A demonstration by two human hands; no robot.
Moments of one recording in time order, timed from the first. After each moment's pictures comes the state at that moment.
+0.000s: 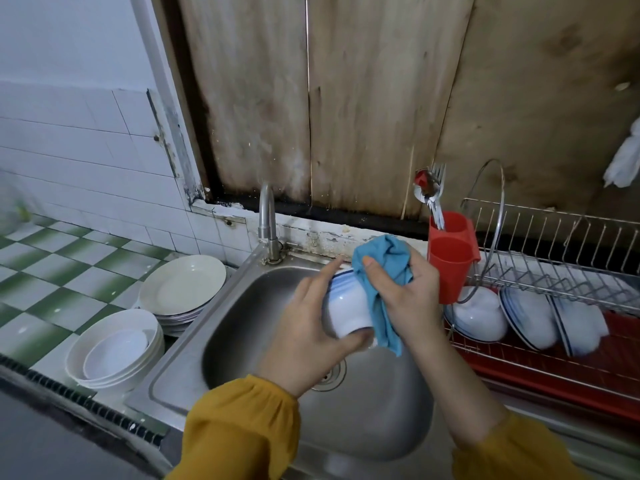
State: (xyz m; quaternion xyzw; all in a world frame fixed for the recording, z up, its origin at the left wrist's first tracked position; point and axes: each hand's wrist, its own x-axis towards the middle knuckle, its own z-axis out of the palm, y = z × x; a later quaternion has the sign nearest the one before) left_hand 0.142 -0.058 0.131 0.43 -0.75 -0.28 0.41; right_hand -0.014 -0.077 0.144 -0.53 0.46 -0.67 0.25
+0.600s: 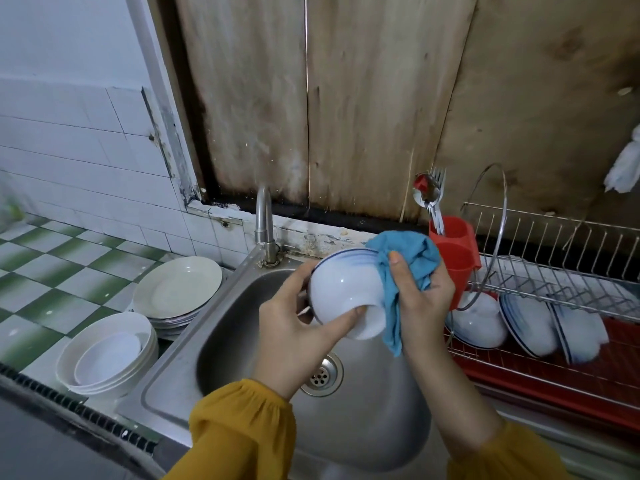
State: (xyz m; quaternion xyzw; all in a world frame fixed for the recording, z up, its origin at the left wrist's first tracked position) left_hand 0.138 -0.063 0.139 0.44 -0.64 -0.34 0.53; right_hand -0.012 -0.082 0.140 -0.46 0.37 -0.77 0.22
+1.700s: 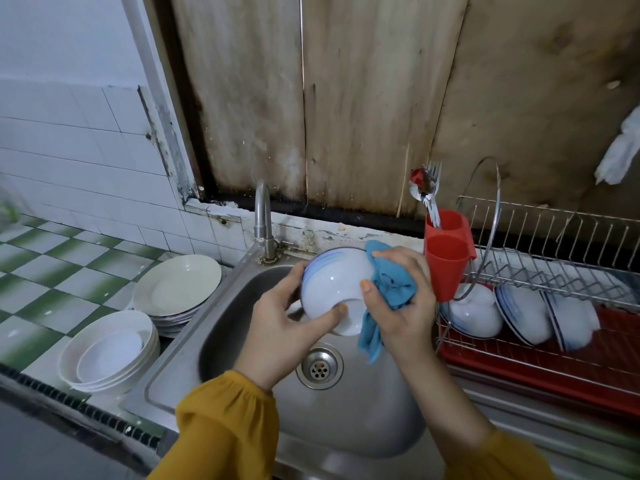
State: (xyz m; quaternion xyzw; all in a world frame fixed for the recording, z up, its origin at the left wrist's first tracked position) left_hand 0.159 -0.066 0.132 0.44 -0.63 -0.43 0.47; right_hand -0.011 -0.071 0.120 -0.58 0.40 -0.70 0.09
